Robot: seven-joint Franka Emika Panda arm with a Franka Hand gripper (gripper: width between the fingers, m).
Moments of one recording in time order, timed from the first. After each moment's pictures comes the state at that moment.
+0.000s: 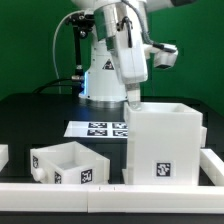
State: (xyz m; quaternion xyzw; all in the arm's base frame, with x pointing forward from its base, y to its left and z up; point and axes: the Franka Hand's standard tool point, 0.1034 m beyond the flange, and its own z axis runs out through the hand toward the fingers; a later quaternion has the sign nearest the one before) arm 0.545 0.031 0.103 -0.69 0.71 -0.01 0.13
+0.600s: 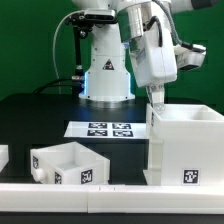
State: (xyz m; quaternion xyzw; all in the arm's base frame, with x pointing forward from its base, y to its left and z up) arm 0.550 0.046 0.103 -0.69 0.71 -0.02 0.14
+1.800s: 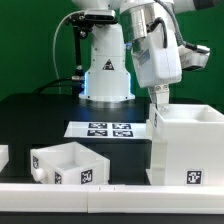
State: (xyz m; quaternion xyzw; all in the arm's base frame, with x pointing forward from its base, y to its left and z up) arm 0.549 0.054 0.102 -0.70 0.70 -0.02 0.14
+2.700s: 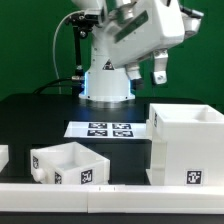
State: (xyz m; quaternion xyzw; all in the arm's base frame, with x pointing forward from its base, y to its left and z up) arm 0.553 0.008 0.147 -0.83 0.53 -0.06 0.15
